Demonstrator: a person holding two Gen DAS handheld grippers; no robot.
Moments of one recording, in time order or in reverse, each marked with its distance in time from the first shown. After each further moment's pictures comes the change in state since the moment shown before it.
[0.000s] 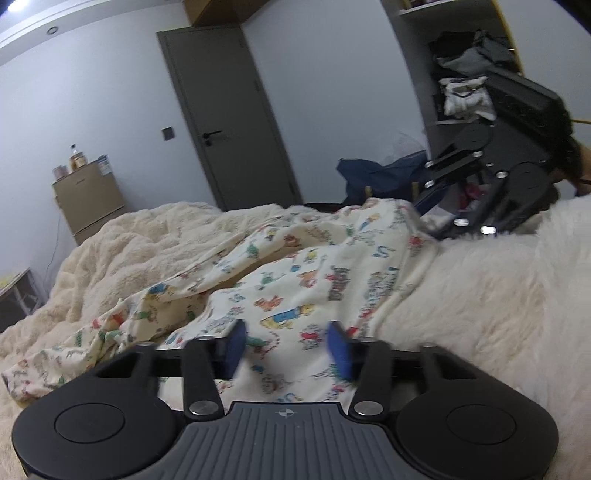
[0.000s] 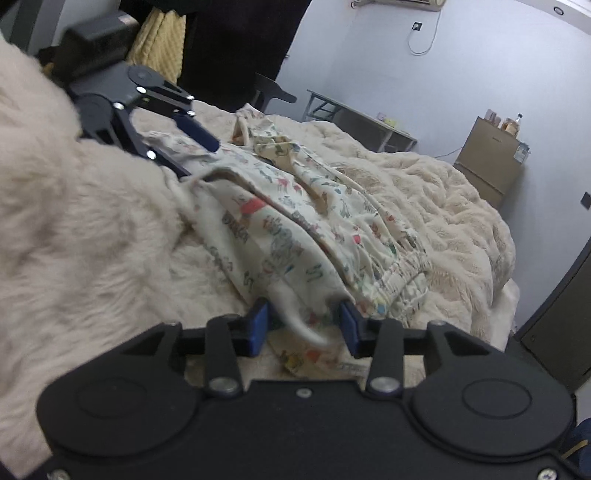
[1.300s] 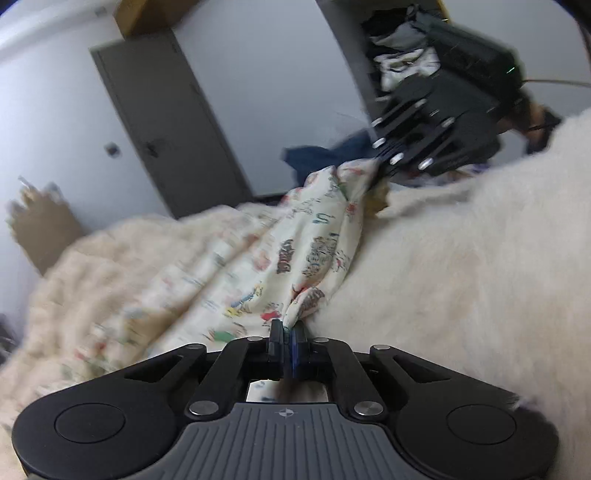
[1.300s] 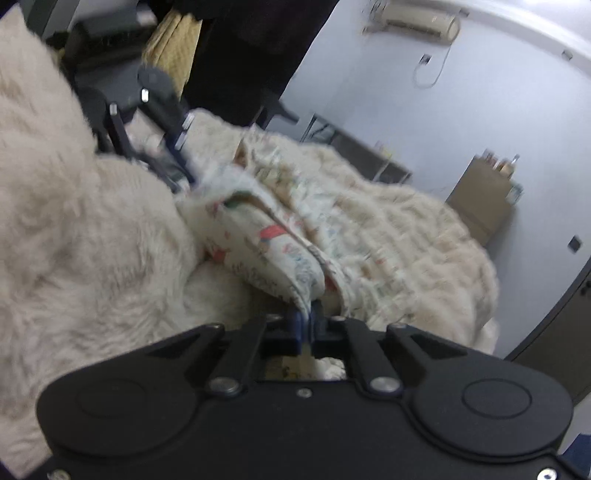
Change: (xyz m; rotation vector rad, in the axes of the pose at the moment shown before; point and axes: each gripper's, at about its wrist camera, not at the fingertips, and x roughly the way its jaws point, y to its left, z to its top) left arm -0.024 -0.002 0.011 0.165 -0.027 -0.076; right arm -0.034 0.013 0.011 -0.101 -0.127 -0.073
